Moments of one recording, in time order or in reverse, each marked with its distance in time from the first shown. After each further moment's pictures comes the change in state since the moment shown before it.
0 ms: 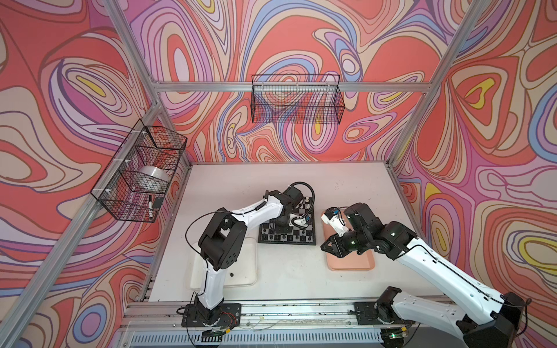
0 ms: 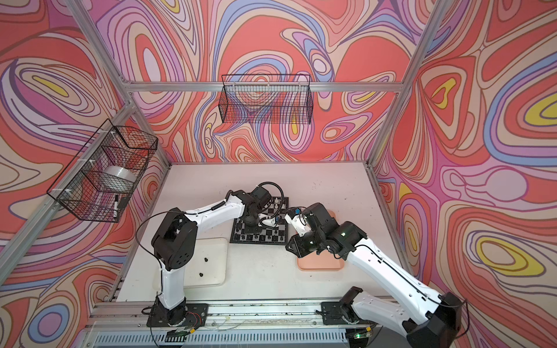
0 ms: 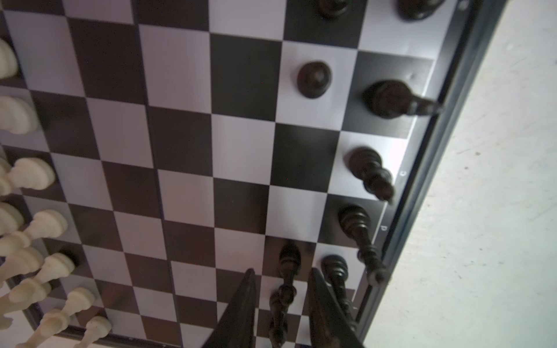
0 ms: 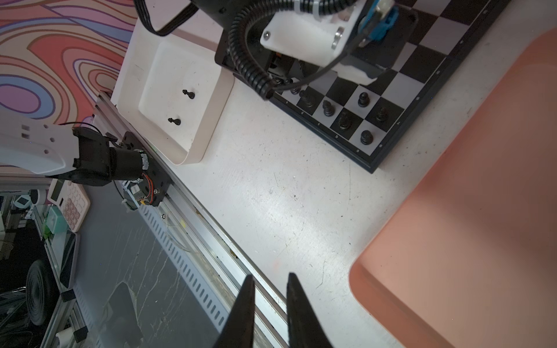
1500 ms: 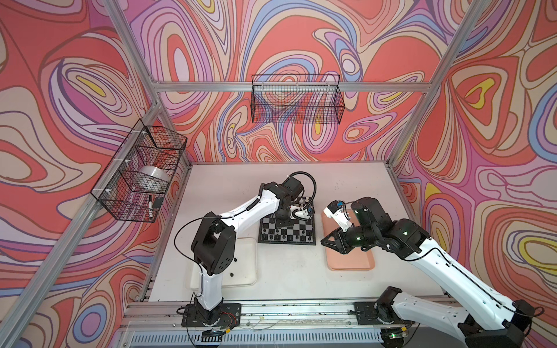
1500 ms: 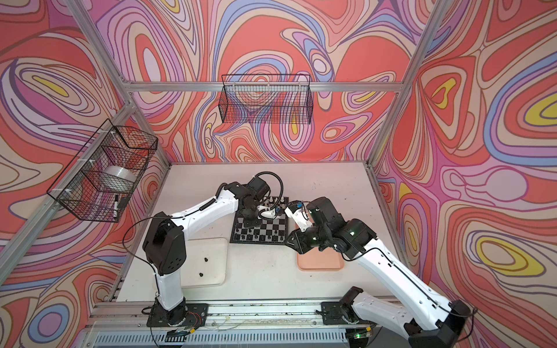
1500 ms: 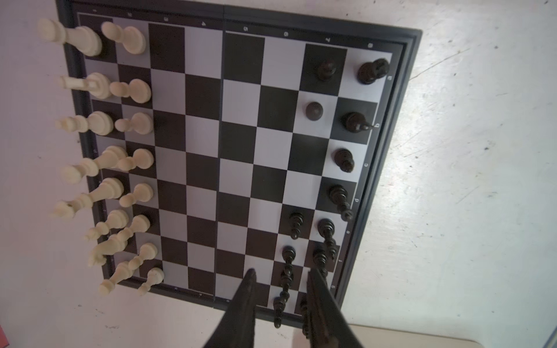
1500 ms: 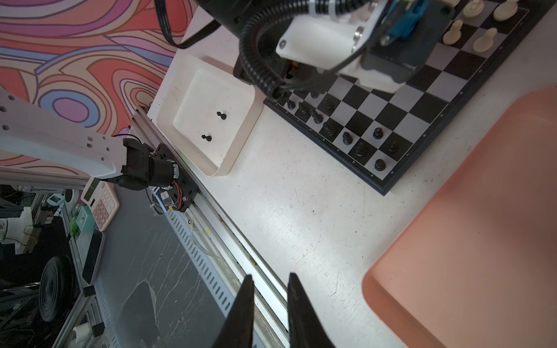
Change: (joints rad) left arm 0.006 -0.113 0.080 -0.107 0.038 -0.034; right arm 0.000 -0.011 0.115 -0.043 -0.045 -0.005
